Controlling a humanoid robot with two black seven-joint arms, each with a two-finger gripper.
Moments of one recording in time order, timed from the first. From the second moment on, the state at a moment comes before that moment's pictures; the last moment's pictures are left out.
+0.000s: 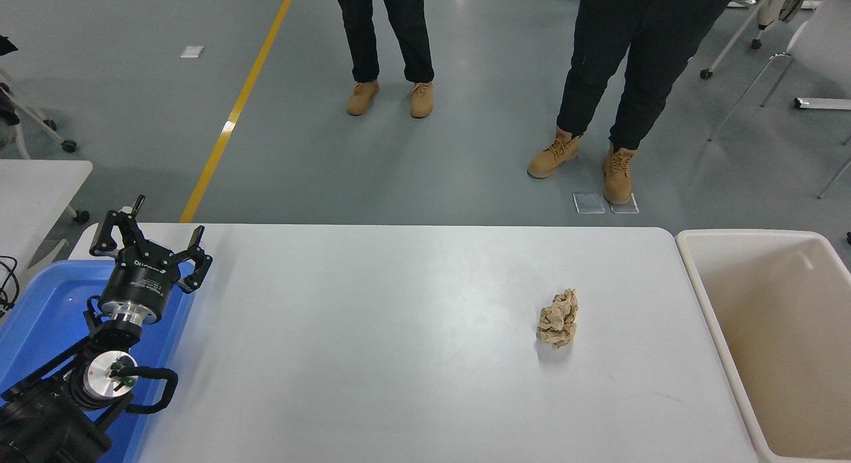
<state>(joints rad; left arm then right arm) -0.42 0.43 -0.90 -0.65 0.01 -0.49 -0.57 0.71 -0.79 0.28 0.27 -0.29 0.17 0.13</state>
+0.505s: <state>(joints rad) -0.42 0.43 -0.90 -0.65 0.01 -0.49 -0.57 0.80 -0.83 0.48 0.32 -0.20 0.19 0.13</state>
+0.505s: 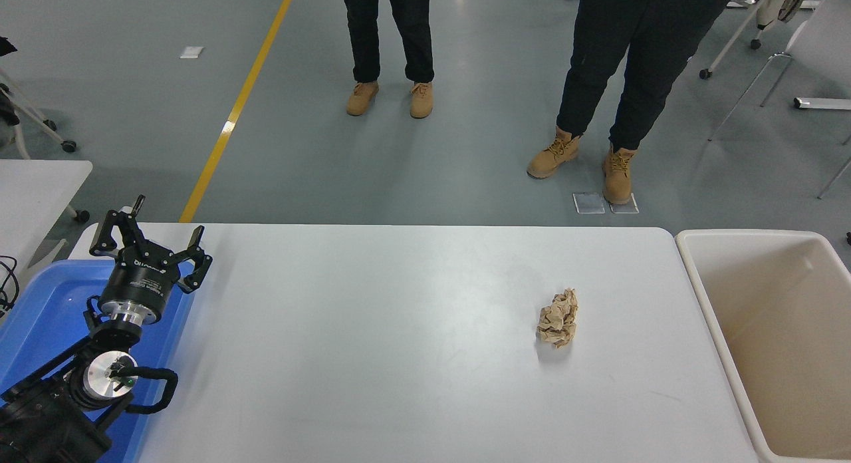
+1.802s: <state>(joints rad) -0.42 0.43 -0.90 -0.65 0.01 -0.49 -0.57 0.70 -0.72 0.76 0.73 0.26 0.19 0.14</state>
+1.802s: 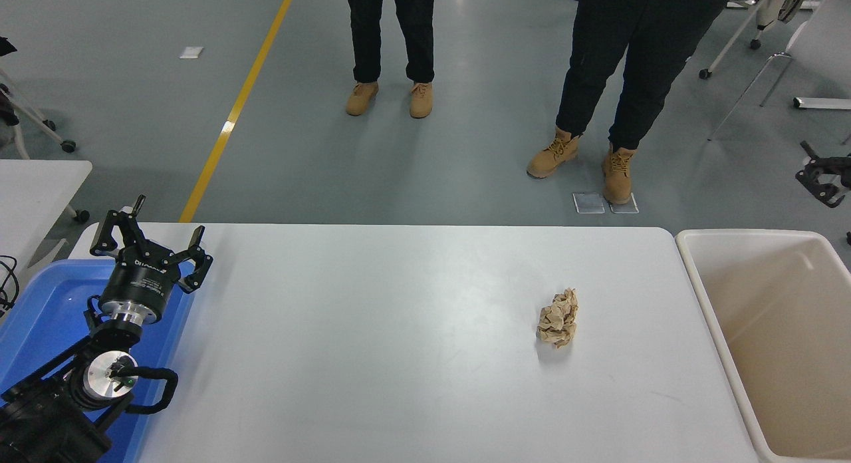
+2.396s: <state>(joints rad) -0.42 0.43 -0.90 -0.65 0.01 -0.49 -0.57 0.55 -0.55 0.76 0.73 0.22 0.19 0.23</state>
